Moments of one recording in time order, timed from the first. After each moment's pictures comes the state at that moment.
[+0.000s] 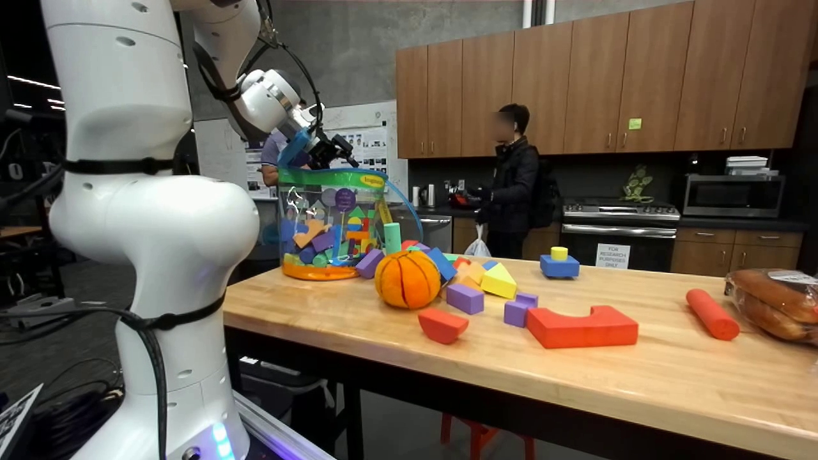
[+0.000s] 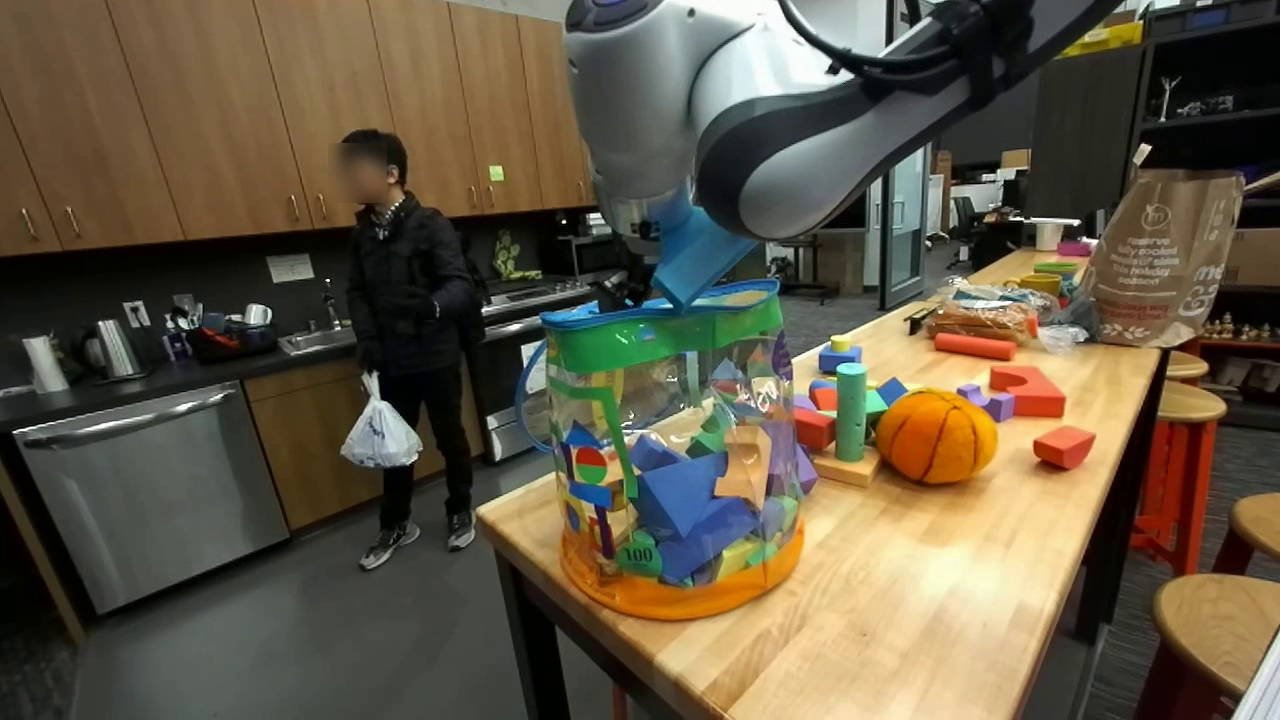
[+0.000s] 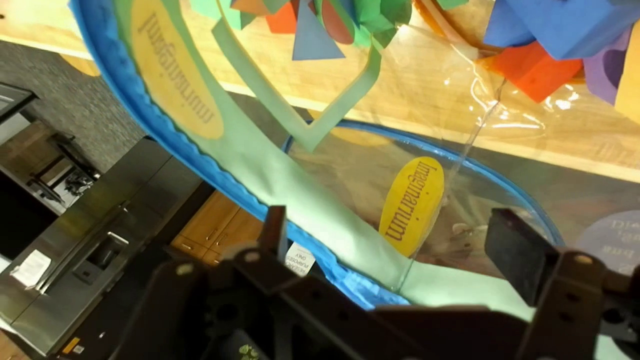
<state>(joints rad) 0.29 -0.06 0.30 -2.02 -0.86 2.11 0.89</state>
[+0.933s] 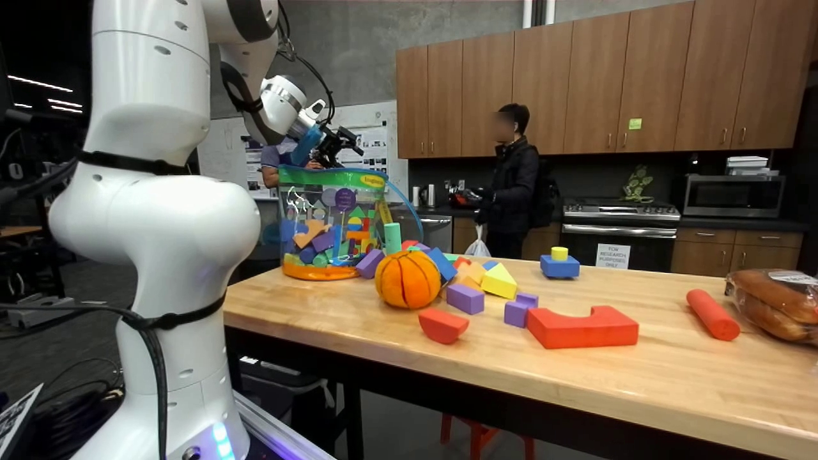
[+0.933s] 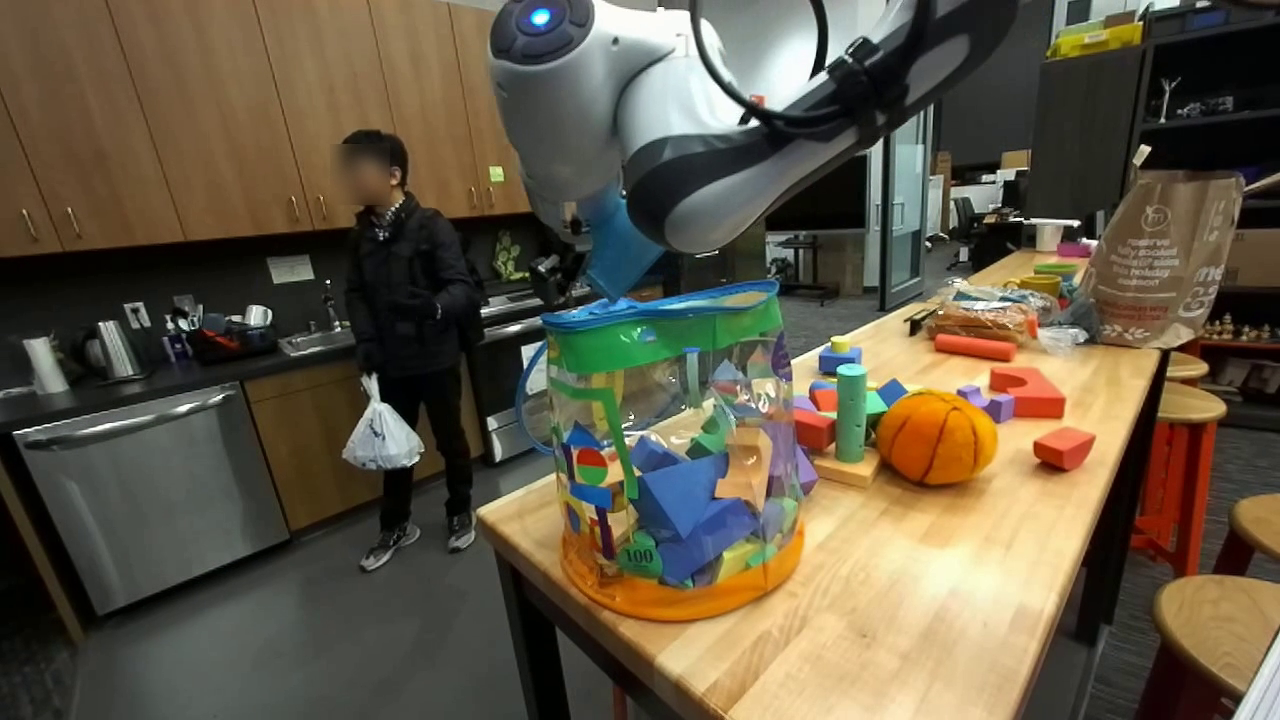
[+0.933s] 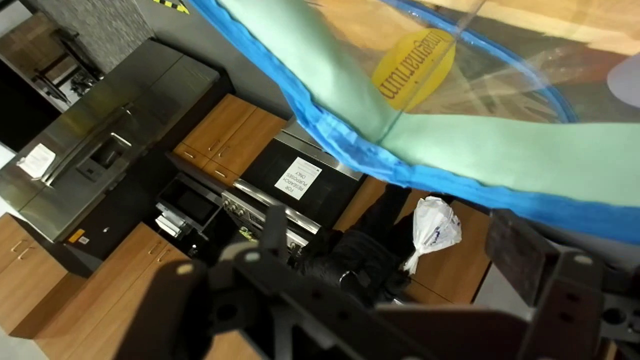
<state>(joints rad) 0.31 0.14 0.32 -1.77 -1.10 2.11 0.89</state>
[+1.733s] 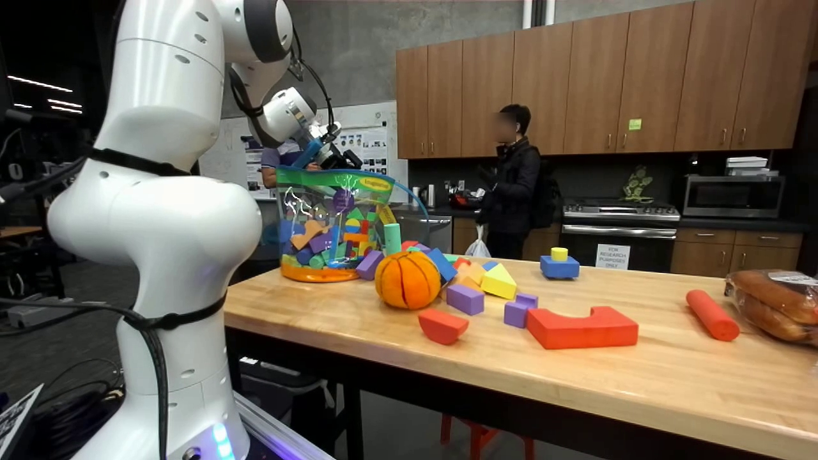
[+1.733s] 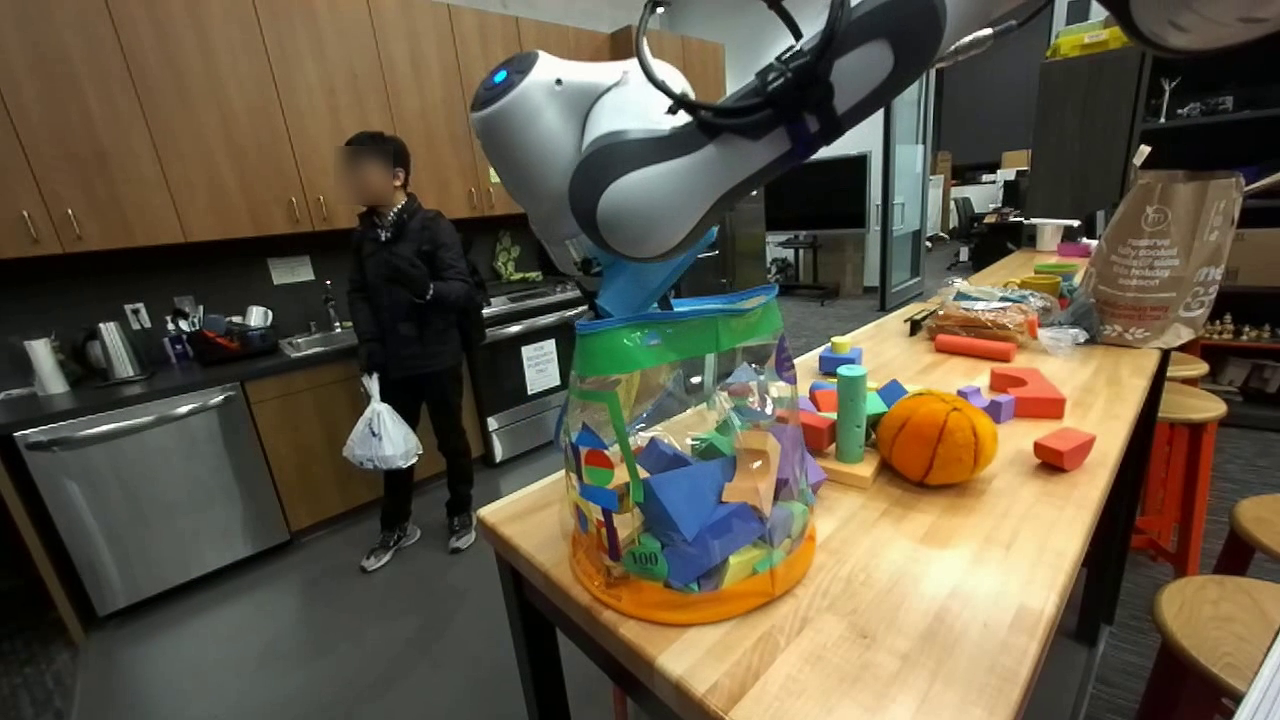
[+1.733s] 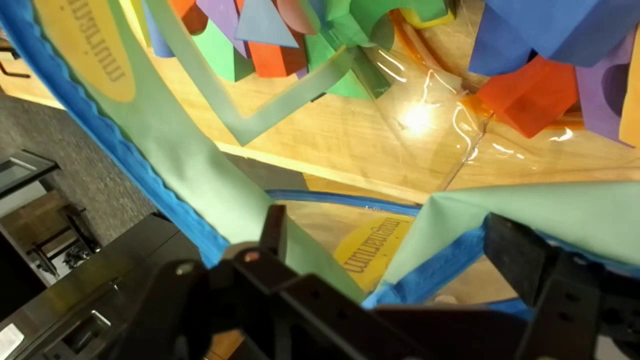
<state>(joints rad) 0.33 0.25 0.29 -1.68 -0.77 1.82 0.75</state>
